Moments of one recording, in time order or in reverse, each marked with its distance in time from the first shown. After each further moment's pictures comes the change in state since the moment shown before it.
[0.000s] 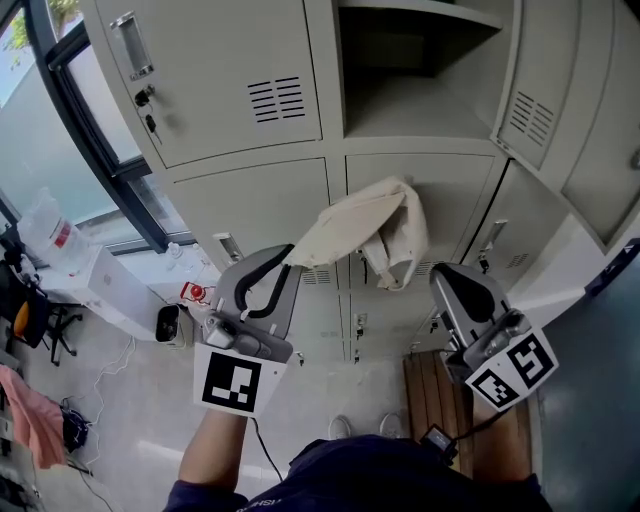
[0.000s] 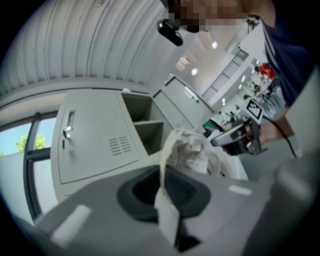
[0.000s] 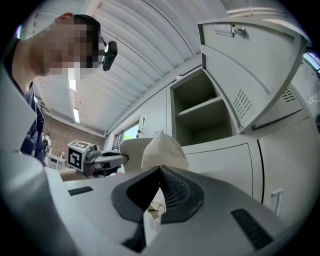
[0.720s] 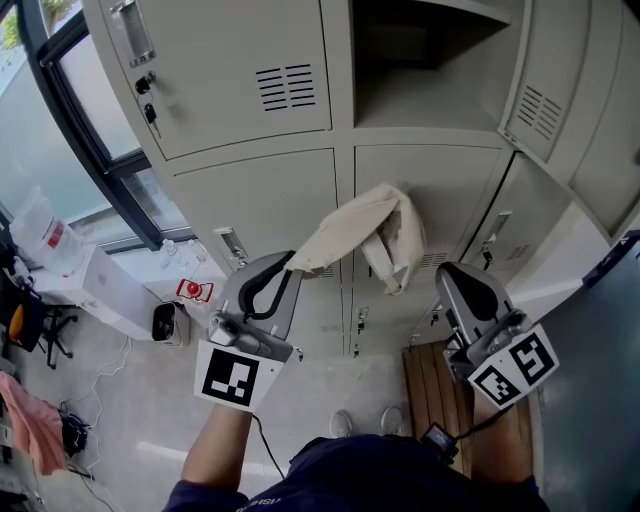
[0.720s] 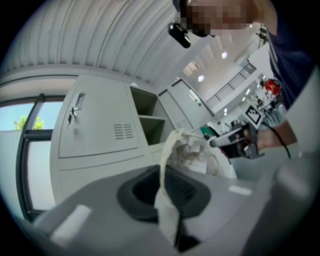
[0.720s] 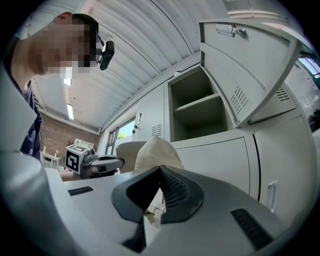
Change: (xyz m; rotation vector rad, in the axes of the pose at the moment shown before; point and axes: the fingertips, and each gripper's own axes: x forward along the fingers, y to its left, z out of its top) left arm -0.011 0.001 -0.033 -0.194 -0.052 -0.022; right arm 0.002 0.005 -0.016 0.006 0.034 -0.066
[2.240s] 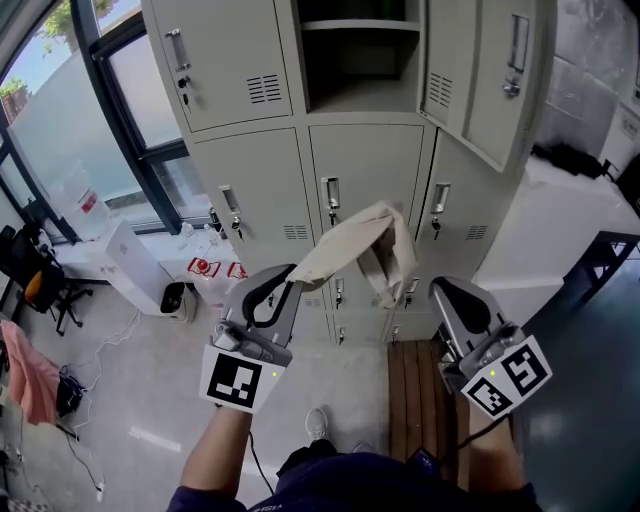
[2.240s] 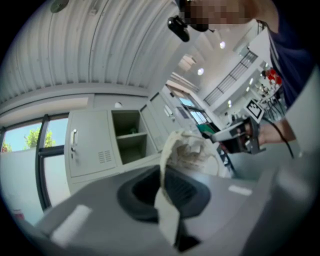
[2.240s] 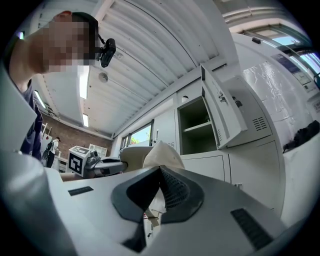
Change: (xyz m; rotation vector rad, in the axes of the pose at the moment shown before) left arm -0.084 -0.188 0.112 0.072 0.036 0.094; right arm -0.215 0.037 0.054 -0.006 -0.034 0.119
